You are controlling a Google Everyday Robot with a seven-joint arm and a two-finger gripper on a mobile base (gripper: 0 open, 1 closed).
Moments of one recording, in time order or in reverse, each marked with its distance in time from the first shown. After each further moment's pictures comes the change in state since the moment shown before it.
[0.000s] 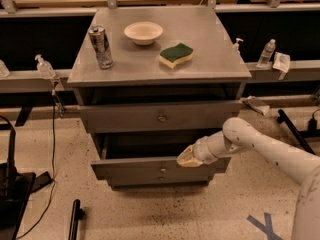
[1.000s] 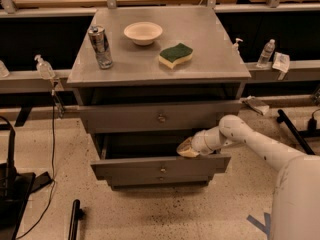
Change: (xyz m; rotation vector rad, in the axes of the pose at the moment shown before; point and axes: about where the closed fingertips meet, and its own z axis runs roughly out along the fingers) arm 0.020 -0.066 0.018 0.116 0.006 0.060
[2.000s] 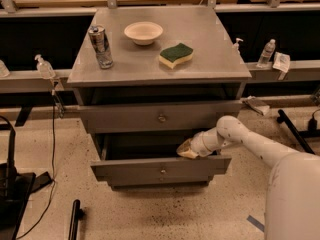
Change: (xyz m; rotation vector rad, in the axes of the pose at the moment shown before) arm 0.015 0.000 0.011 -0.014 0.040 0.015
